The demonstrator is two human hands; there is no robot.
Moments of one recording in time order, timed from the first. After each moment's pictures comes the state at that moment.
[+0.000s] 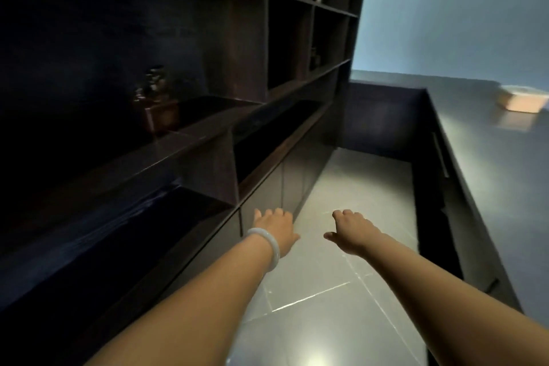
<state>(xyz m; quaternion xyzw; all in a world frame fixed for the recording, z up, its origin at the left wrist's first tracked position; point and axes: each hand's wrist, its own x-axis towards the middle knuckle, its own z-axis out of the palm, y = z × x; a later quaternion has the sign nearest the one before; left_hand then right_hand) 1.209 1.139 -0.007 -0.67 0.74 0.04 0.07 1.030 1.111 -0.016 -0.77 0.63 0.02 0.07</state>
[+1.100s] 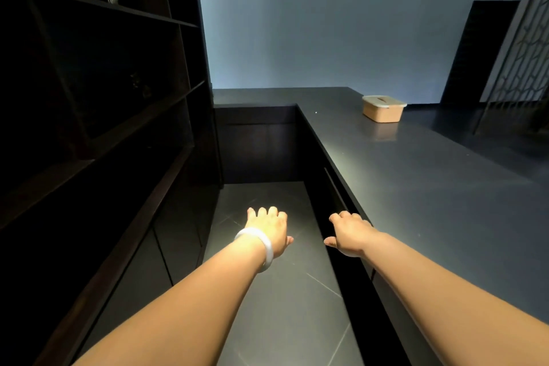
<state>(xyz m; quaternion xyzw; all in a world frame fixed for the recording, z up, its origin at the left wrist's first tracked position) 0.825 0.446 0.014 -0.44 0.89 -0.04 0.08 0.650 0.524 0.016 -0.57 0.81 0.03 0.10</state>
